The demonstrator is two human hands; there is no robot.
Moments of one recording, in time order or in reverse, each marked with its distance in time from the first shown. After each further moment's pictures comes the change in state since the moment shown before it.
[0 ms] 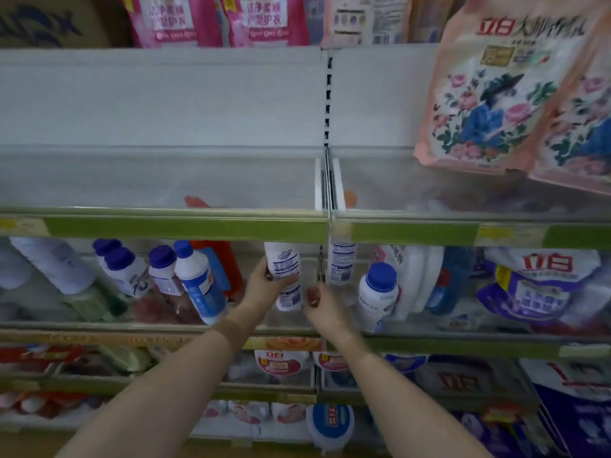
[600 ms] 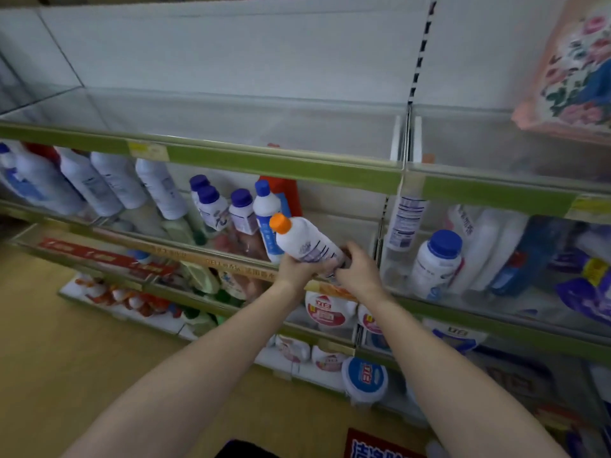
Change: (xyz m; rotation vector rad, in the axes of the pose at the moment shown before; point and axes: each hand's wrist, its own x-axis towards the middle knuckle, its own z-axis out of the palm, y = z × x) left_hand -0.102 -0.011 -0.035 -0.255 0.178 -0.084; right_hand -0.028 -0.023 0.032 -0.090 -0.042 -0.171
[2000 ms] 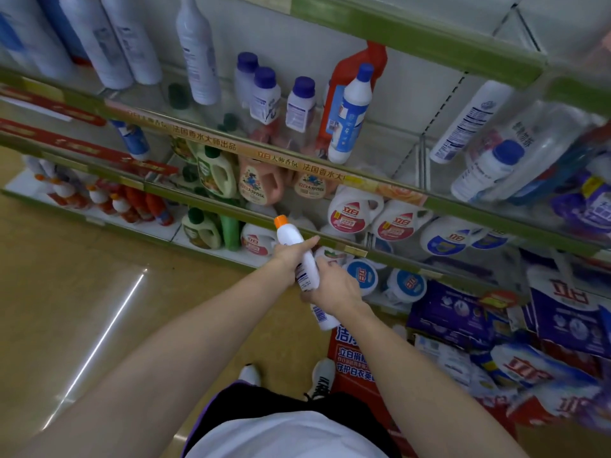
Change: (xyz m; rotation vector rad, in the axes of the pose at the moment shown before) left_hand -0.106 -0.110 -0.224 -0.107 0.029 -0.699; right_hand -0.220 -0.055 0.229 -0.619 -0.293 0.106
